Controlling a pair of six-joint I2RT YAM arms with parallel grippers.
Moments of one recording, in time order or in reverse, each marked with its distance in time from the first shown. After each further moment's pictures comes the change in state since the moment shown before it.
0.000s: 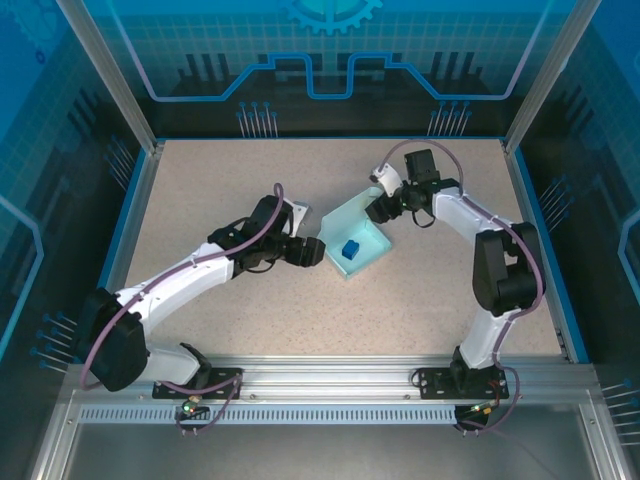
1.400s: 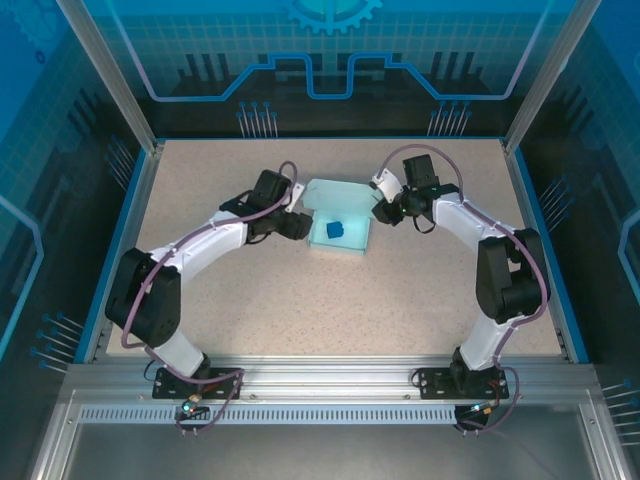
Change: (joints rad) left arm 0.174 0.268 0.192 0.026 -0.113 0.319; right arm 0.020 -0.061 -0.069 -0.003 0.069 0.002
